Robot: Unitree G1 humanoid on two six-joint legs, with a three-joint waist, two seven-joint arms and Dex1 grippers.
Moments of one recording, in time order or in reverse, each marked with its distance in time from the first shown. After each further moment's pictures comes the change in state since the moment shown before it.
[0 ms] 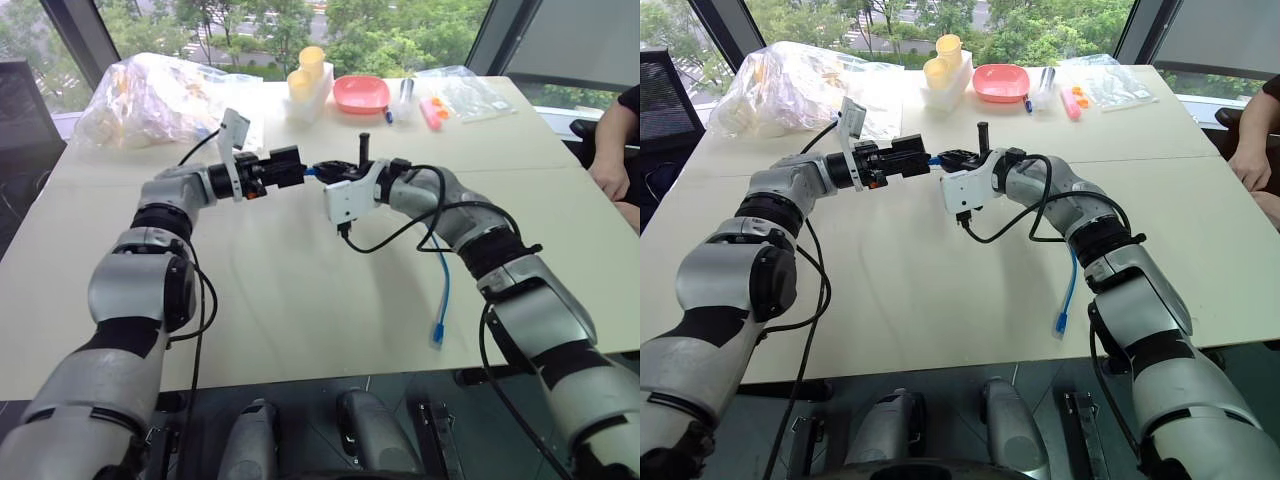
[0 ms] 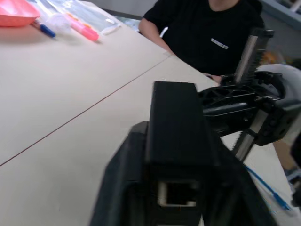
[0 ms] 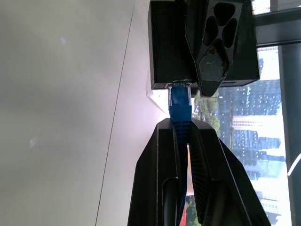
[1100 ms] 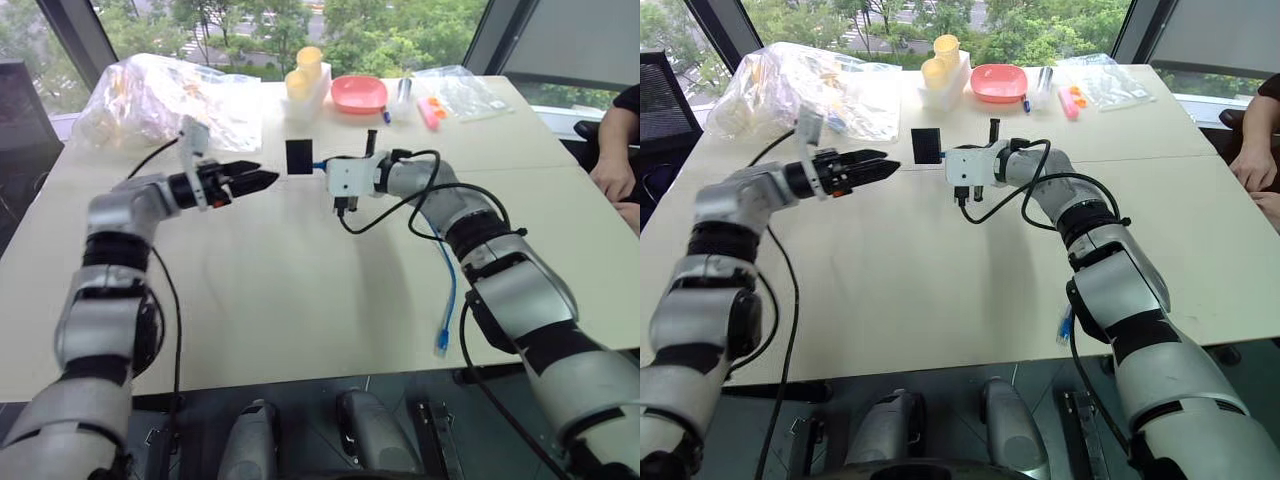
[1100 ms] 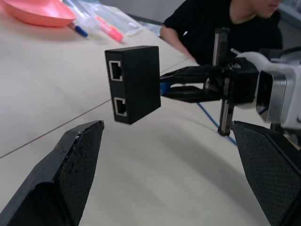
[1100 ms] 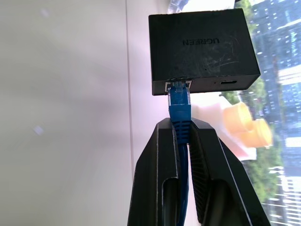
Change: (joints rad) left arm 0.152 0.114 -0.086 -0.277 -0.188 0.177 0.068; right arm -0.145 0.081 -0.015 0.335 0.079 0.044 0.033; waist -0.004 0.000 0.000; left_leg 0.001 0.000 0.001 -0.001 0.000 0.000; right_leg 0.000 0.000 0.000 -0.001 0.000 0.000
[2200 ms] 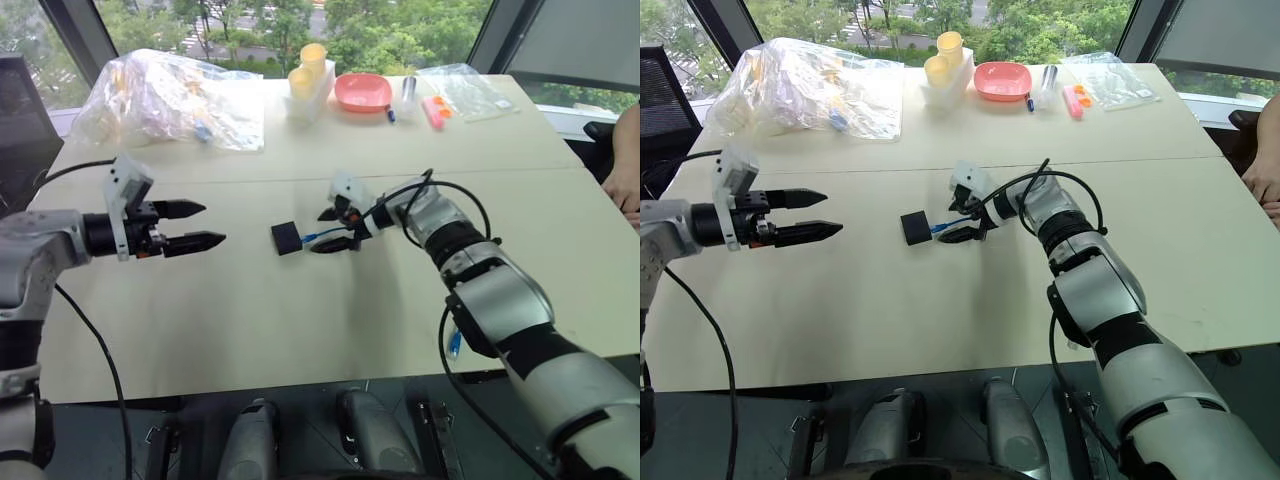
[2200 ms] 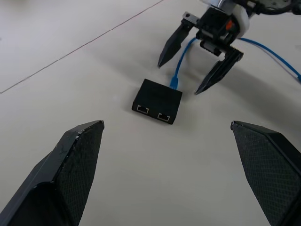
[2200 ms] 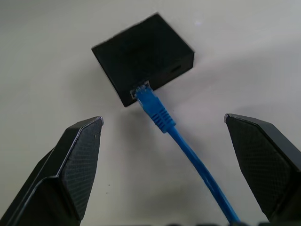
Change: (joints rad) left arm 0.738 0.440 0.128 -1.062 -0.197 0.288 0.100; right arm -0.008 0.161 -0.091 0.207 0.528 0.574 0.747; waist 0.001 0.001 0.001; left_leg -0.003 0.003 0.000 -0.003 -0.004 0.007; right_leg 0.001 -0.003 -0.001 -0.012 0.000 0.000
